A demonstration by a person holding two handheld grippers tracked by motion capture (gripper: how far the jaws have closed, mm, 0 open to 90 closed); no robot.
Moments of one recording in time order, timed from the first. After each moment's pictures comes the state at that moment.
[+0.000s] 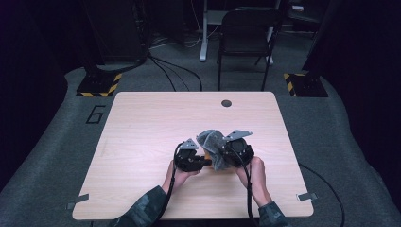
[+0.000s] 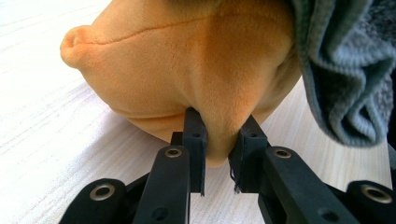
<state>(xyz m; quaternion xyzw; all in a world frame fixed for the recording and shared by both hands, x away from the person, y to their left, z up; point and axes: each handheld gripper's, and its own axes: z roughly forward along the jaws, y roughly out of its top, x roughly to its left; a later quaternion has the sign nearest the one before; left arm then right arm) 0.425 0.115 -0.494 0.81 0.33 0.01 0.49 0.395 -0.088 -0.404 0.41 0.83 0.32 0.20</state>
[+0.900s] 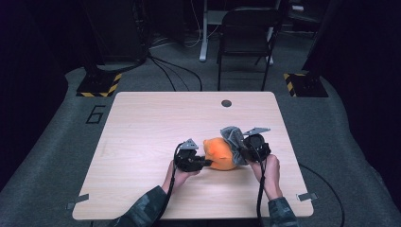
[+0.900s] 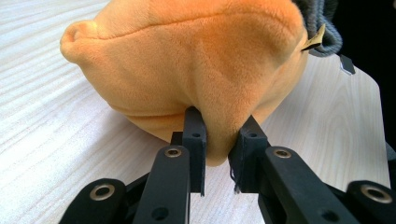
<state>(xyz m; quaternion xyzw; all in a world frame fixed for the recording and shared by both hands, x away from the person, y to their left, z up) 0.424 0.114 -0.495 0.81 0.33 0.00 0.49 0.423 -0.145 -0.428 0.49 0.80 0.29 0.20</state>
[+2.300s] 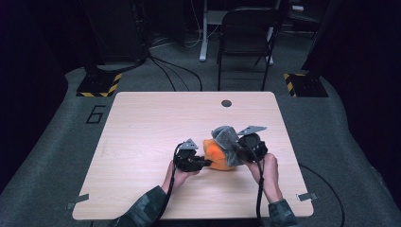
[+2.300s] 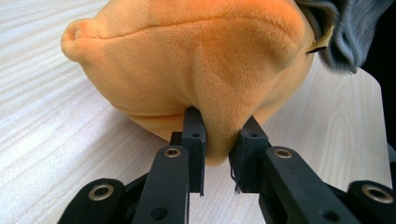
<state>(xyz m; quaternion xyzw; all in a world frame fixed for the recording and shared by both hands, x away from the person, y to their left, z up) 0.425 0.116 -0.496 0.81 0.32 0.01 0.49 0.407 -0.117 -0.405 0.45 0.82 0.28 0.20</state>
